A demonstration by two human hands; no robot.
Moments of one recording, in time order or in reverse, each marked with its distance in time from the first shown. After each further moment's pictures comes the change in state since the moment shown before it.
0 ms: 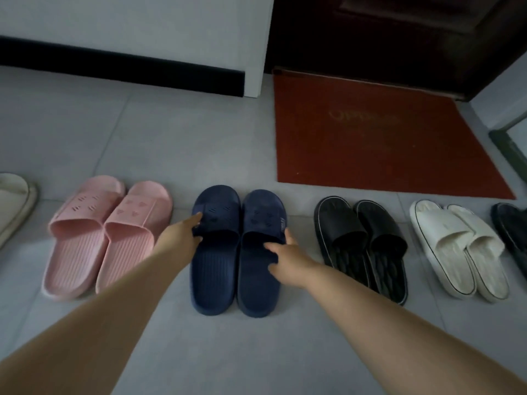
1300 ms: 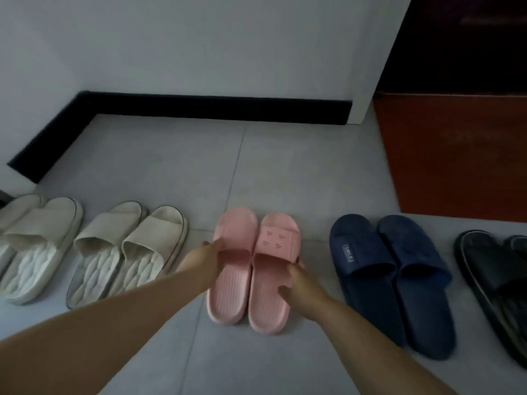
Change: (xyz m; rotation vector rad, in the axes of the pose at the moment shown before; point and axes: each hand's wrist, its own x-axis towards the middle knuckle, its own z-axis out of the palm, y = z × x) left_hand 0.007 -0.171 -0.139 0.241 -0.094 -0.072; right_hand 0.058 -0.208 0.095 0.205 0.060 -0.186
